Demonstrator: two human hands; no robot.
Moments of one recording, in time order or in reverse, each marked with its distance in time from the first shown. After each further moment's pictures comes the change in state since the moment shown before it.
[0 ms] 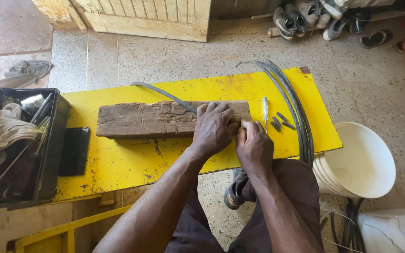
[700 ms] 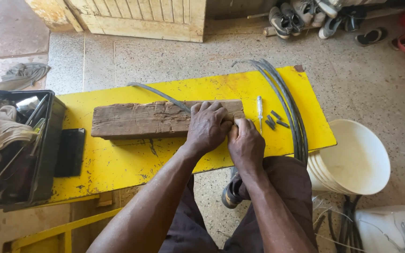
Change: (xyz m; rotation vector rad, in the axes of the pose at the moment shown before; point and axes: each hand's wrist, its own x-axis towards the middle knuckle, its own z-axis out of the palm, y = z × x) left_hand 0.000 0.001 -0.002 0.050 -0.021 0.010; right_hand 0.003 -0.013 0.000 -0.022 0.000 0.054
